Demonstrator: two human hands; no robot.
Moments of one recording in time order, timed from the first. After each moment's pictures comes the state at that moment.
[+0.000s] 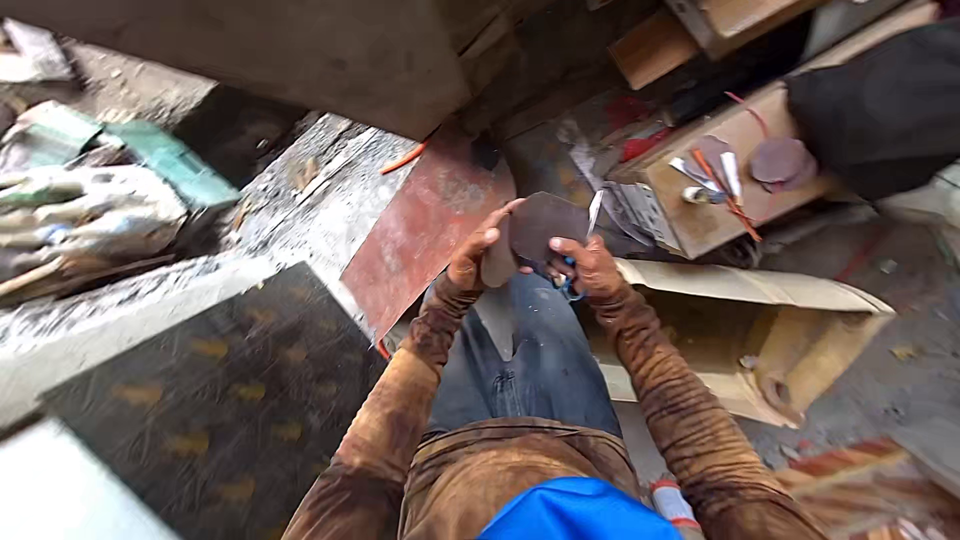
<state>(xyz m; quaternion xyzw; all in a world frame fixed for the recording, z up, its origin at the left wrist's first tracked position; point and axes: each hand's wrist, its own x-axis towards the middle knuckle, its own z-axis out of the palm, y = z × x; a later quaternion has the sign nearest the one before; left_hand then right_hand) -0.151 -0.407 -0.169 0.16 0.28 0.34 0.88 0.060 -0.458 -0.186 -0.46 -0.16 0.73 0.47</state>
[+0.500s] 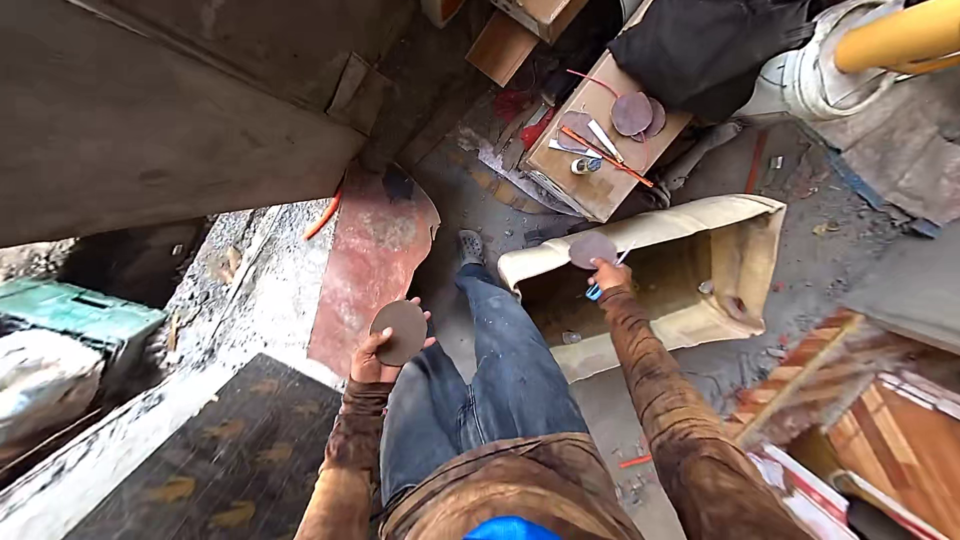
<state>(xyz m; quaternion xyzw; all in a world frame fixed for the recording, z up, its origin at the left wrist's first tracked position) -0.200 -0.495 -0.215 -0.03 0.41 0.31 0.86 0.252 -0.607 -0.281 -0.89 0.15 0.38 0.21</state>
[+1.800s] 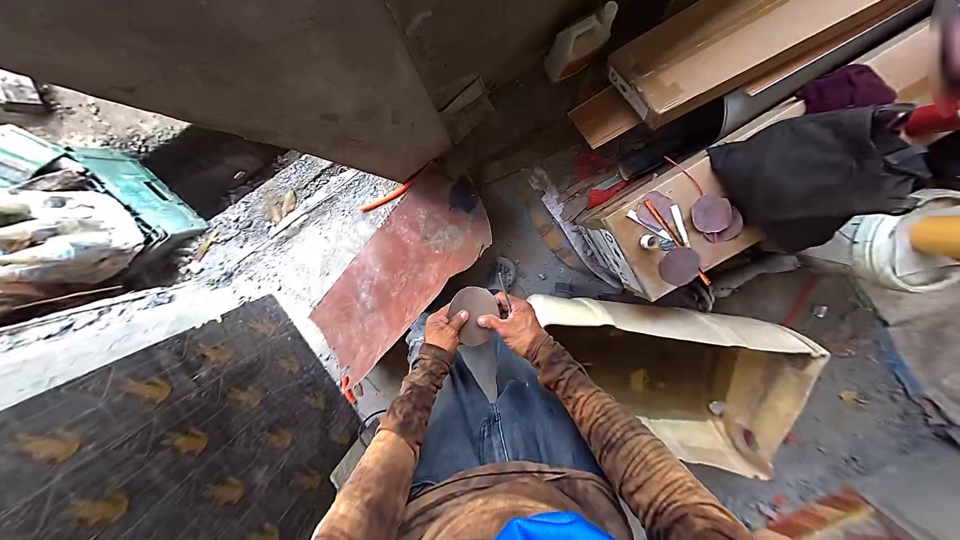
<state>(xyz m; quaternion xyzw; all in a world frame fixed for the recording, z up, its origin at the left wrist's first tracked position) -0.160 -0.503 -0.211 0.22 0.71 0.22 0.64 0.020 -0.496 -0.219 -0.63 -0.38 0.66 0.15</state>
